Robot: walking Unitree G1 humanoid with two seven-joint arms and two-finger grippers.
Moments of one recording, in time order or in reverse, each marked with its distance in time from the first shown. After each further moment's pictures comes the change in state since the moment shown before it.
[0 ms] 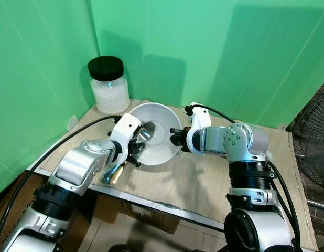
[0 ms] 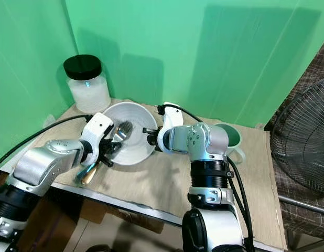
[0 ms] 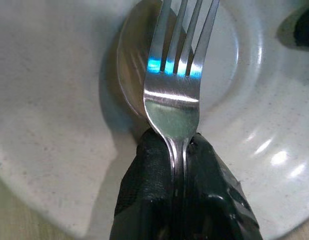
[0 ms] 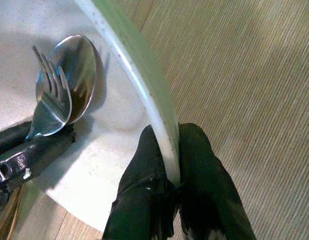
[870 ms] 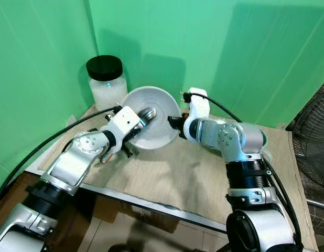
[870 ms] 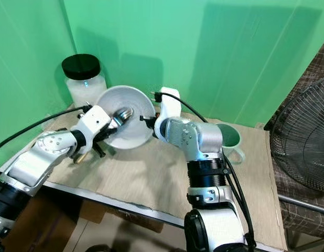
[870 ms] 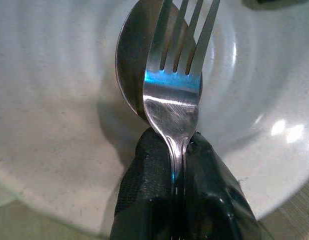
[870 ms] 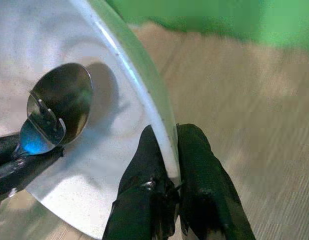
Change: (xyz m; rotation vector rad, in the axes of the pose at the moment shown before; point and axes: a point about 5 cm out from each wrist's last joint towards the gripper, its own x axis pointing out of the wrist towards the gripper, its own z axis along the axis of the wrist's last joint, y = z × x) left arm -0.008 0.020 0.013 0.353 -0.195 0.086; right arm -0.001 0.014 0.025 -0.167 -0.250 -0.001
